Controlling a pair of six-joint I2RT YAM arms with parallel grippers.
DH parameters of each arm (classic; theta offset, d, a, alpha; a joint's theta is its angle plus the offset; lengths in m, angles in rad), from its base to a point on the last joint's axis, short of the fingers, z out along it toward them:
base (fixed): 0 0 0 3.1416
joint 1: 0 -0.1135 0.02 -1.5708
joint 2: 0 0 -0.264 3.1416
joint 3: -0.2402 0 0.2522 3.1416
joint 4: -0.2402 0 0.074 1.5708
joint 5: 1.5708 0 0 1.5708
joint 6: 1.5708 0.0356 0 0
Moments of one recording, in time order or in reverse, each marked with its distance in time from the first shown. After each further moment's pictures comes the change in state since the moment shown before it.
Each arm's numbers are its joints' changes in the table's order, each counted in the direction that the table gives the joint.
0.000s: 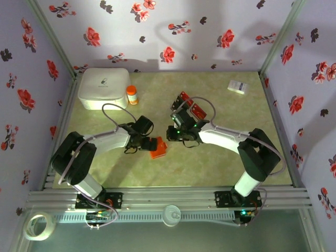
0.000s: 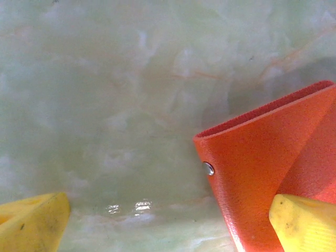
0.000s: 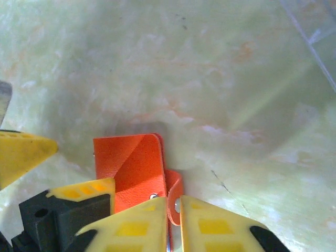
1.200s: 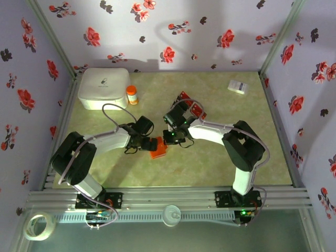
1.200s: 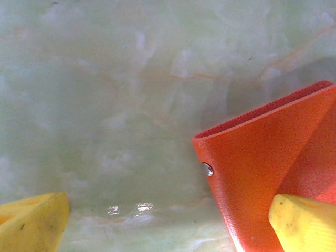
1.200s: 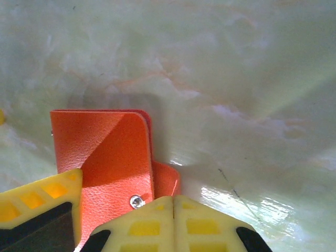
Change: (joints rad) left arm 0.003 0.000 0.003 0.008 -0.005 0.000; right arm -0.020 -0.178 -0.119 -0.103 -0.069 -0.084
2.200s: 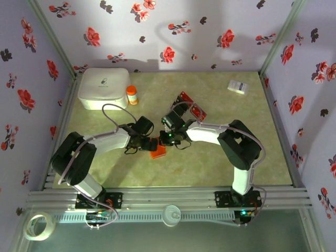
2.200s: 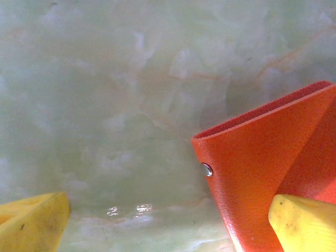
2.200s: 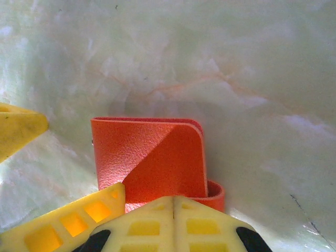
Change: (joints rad) left arm 0.002 0.003 0.006 0.009 -0.001 0.000; right arm -0.016 -0.039 0.045 0.173 -0.092 0.087
